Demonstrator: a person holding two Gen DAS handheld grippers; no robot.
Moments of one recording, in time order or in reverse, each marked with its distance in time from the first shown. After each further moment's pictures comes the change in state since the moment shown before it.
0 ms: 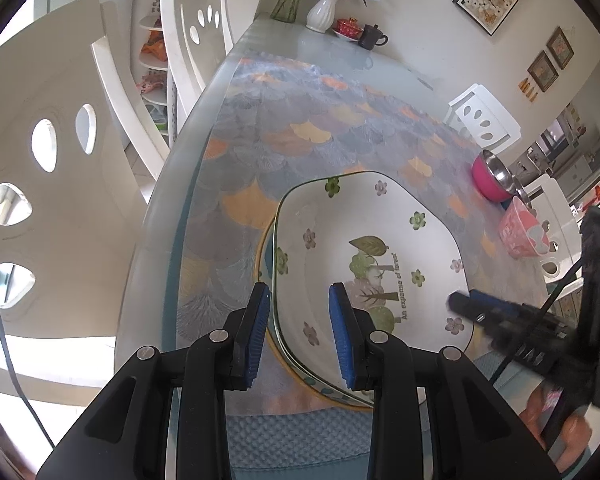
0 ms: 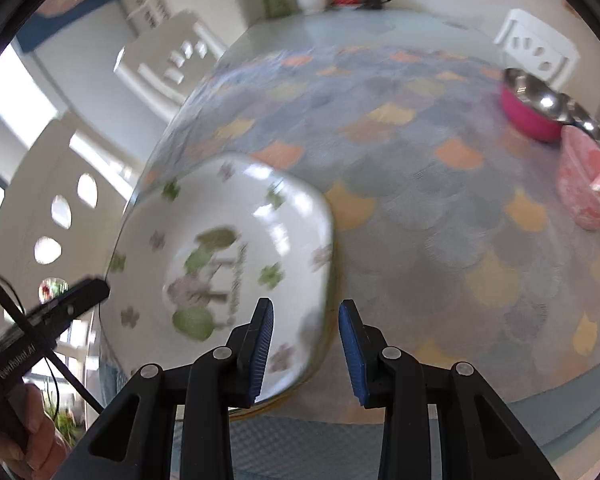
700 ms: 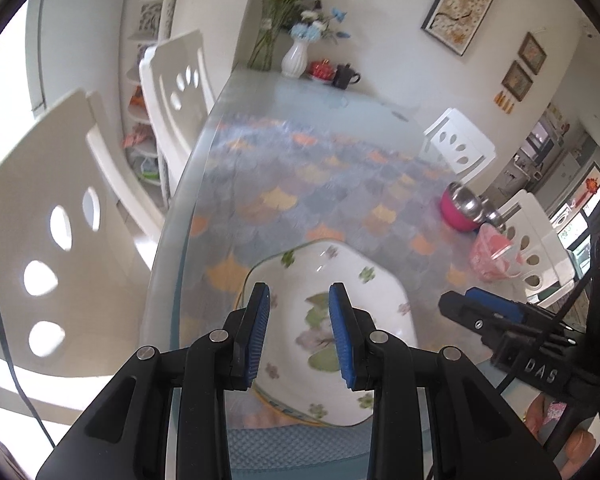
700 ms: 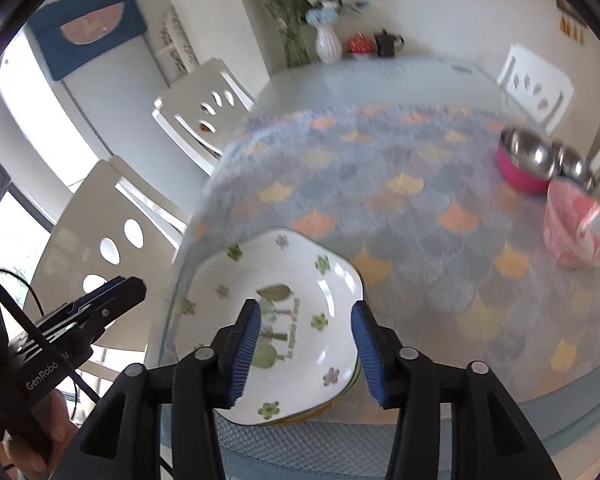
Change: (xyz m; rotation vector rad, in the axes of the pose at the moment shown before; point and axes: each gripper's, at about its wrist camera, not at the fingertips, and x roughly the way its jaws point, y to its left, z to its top) left arm -0.063 -0.039 0.034 0.079 -0.139 -0.020; right arm -0.088 0.027 0.021 -0.016 -0.179 0.044
